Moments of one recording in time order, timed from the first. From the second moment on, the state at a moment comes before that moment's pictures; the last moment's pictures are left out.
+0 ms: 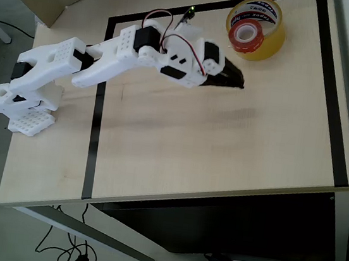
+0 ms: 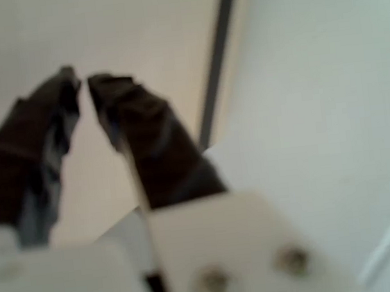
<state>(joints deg) 1.8 19.3 0.5 64.2 -7.7</state>
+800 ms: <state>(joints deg) 0.0 19.3 1.7 57.0 -8.6</state>
